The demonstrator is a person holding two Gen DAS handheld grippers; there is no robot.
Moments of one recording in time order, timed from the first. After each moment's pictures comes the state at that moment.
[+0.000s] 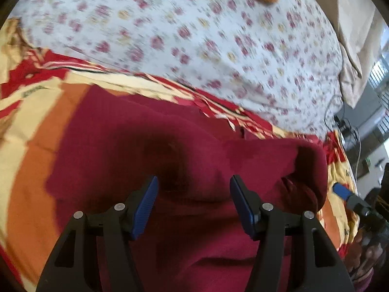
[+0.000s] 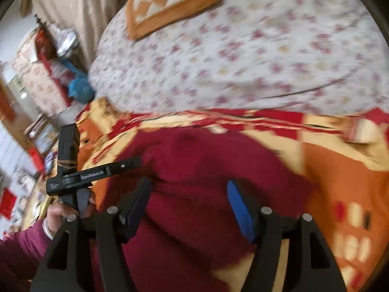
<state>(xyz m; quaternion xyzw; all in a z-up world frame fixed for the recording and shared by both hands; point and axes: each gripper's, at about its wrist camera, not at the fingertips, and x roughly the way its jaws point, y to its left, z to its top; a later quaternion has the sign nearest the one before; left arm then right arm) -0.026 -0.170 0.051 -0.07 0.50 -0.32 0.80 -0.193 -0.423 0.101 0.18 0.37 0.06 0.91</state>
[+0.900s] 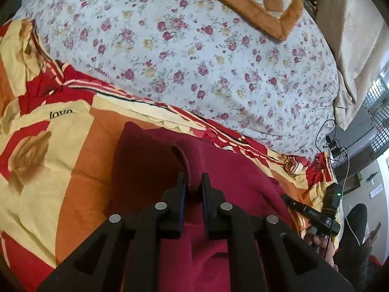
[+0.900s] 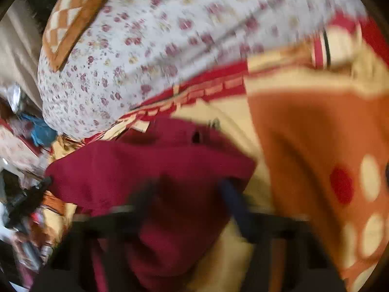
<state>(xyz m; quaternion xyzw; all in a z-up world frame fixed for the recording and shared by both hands) 0.009 -0.094 0.107 -0.12 0.49 -0.30 0.80 -0.149 -0.492 0.014 0.30 0.41 -0.04 0.86</state>
